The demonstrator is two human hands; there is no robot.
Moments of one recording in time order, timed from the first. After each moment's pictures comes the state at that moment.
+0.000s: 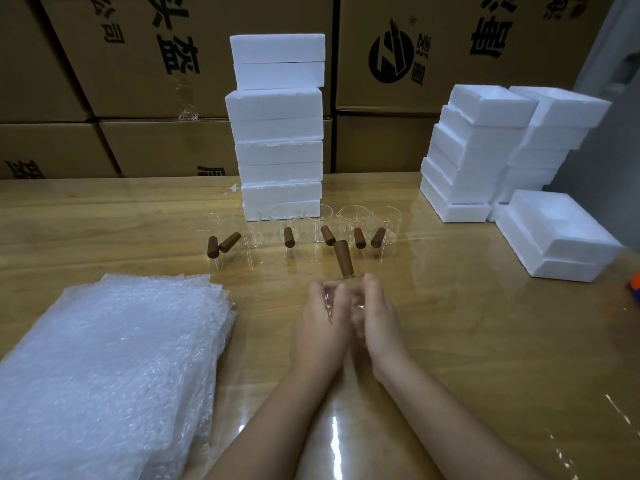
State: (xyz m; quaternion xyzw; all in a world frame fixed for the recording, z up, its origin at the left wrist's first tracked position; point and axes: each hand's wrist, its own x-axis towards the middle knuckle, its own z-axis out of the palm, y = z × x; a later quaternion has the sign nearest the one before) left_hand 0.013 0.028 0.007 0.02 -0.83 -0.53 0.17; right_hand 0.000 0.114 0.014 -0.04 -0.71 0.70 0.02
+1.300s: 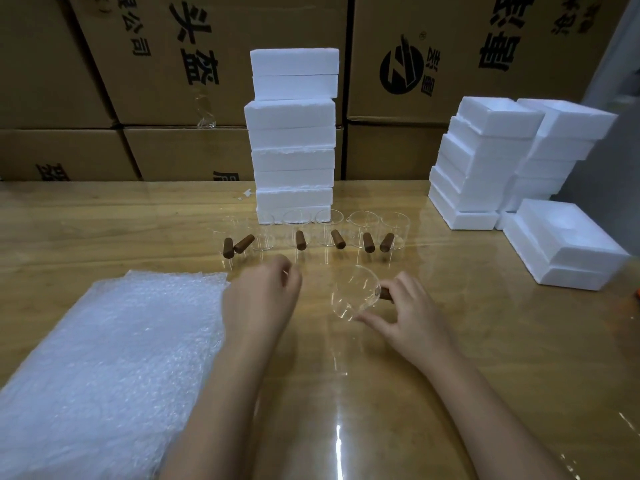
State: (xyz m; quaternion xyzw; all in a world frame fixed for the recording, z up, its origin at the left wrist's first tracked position) left_hand 0.022 -0.043 0.076 0.08 -0.95 -0.21 0.22; right_hand -0.003 0.167 0.013 0.18 -0.92 0.25 0.24
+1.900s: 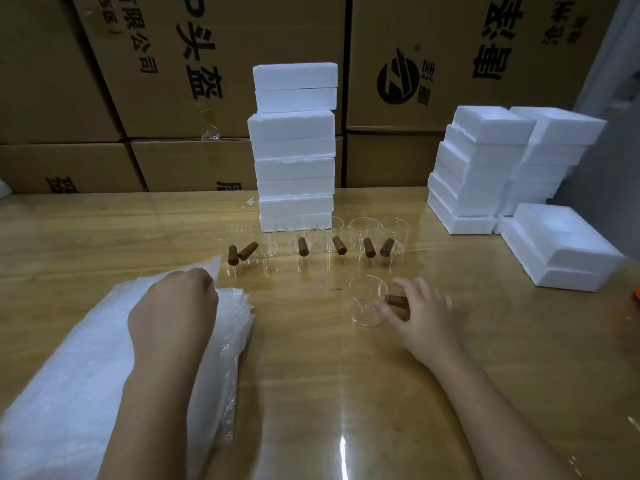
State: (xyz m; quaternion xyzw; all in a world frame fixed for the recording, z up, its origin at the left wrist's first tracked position) left_hand 0.063 -0.112 0.105 0.19 -0.95 -0.09 0.22; right_hand -0.006 0.179 0.008 0.06 -0.95 0.22 0.19
